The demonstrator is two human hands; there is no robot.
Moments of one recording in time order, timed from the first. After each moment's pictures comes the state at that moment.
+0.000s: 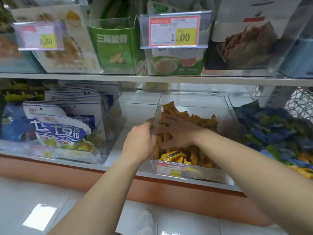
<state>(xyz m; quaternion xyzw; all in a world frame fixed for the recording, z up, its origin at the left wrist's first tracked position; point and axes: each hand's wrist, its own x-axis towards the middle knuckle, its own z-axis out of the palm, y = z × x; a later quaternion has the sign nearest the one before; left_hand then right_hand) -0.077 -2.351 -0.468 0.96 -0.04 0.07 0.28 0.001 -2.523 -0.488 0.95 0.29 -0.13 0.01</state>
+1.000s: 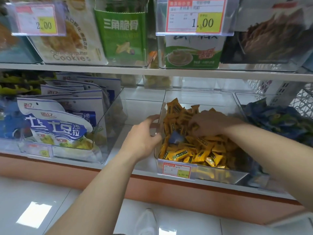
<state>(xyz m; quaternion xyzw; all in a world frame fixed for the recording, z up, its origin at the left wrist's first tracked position) -0.074 -2.333 -0.467 0.92 -0.07 0.02 0.38 0.010 -2.581 -0.466 0.97 0.19 -0.13 0.04</state>
